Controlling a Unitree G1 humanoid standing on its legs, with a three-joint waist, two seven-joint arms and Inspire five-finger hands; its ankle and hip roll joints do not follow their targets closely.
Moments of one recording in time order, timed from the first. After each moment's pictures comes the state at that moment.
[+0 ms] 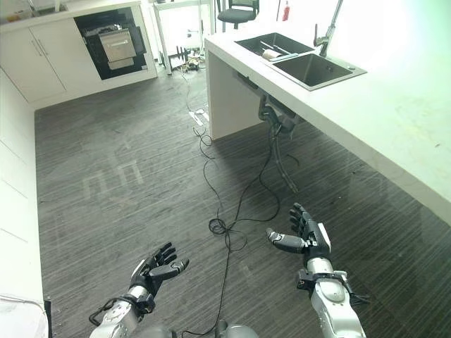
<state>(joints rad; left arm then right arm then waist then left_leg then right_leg) 0.15 0.19 -0.14 0.50 -0.51 -0.02 -0.05 0.10 -0.40 0.01 0.15 0.36 -0.02 -0.04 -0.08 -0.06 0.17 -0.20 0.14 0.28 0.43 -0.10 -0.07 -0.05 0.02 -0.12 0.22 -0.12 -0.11</state>
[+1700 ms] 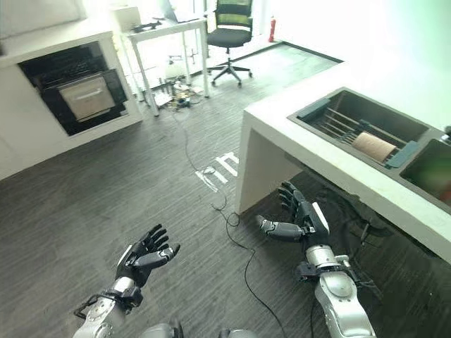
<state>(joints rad) 0.17 0.27 -0.13 0.27 -0.56 -0.10 -0.08 0.11 -0.46 0.00 -0.06 0.37 -0.06 0.02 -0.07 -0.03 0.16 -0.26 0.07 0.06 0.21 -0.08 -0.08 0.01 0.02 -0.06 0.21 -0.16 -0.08</state>
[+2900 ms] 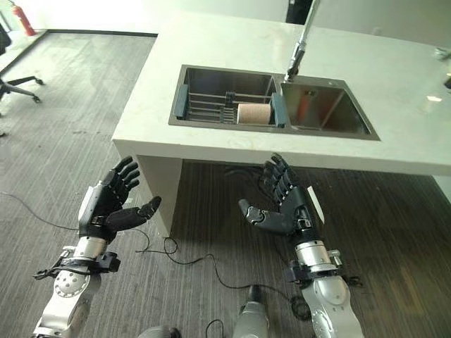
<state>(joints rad) 0.12 0.43 -0.04 -0.09 -0.39 -0.29 0.09 0.11 -0.44 0.06 -0.27 0.44 -0.18 0.02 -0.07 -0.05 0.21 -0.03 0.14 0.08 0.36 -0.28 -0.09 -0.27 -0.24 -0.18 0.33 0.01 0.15</state>
